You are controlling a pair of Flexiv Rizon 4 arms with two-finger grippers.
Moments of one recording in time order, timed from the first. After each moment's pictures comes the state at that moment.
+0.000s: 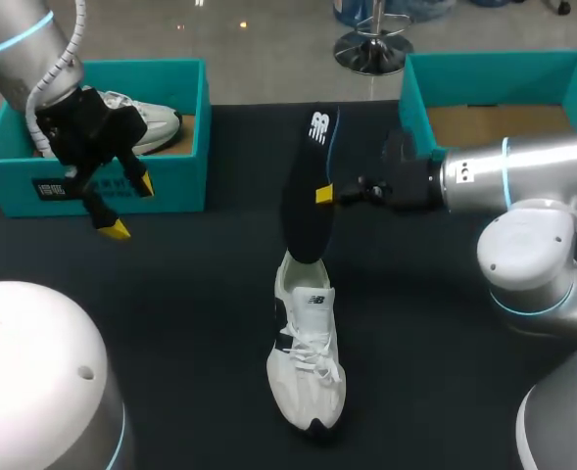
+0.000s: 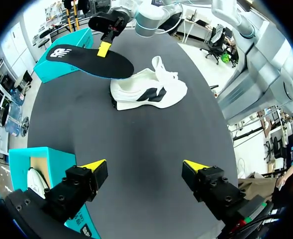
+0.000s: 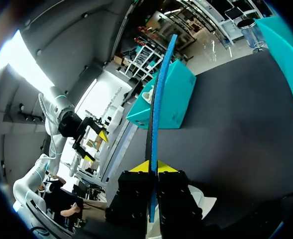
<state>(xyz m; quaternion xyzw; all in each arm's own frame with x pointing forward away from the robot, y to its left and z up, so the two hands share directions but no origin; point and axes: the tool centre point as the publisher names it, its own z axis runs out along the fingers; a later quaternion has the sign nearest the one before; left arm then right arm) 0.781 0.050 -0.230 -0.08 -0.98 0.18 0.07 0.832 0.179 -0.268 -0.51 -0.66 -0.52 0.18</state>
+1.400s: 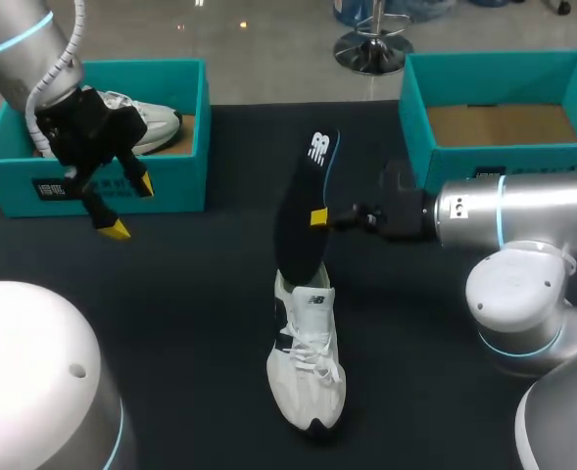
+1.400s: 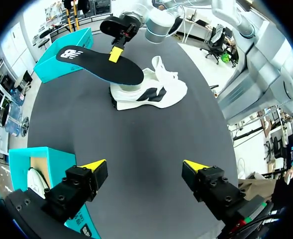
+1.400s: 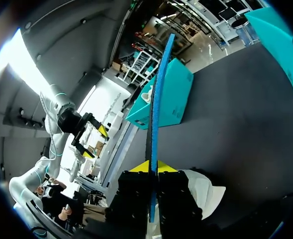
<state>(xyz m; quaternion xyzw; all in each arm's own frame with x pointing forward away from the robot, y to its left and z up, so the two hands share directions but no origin) 0.780 0.050 -0.231 -0.08 -0.98 0.18 0.07 0.804 0.188 -0.283 -0.52 -0.64 -0.54 0.17</state>
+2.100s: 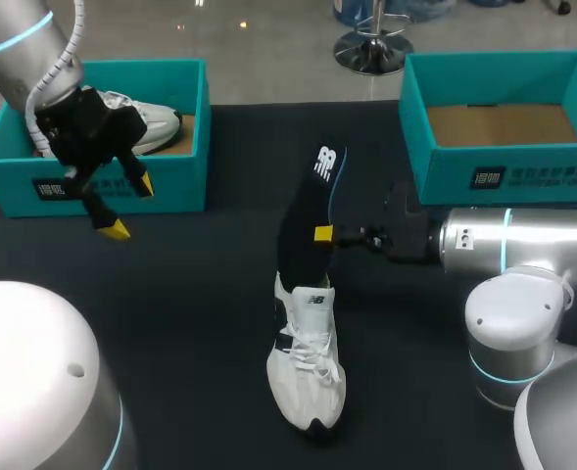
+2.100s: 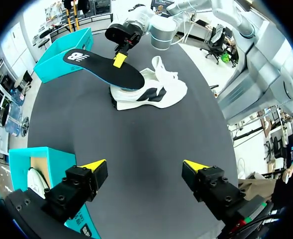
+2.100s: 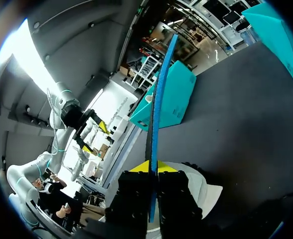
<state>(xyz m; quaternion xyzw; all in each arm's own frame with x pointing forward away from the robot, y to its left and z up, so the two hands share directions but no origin) 0.780 0.050 -0.230 -0.08 -0.98 0.18 0.07 0.796 0.181 -0.309 -0.50 -0.63 -0.57 0.17</state>
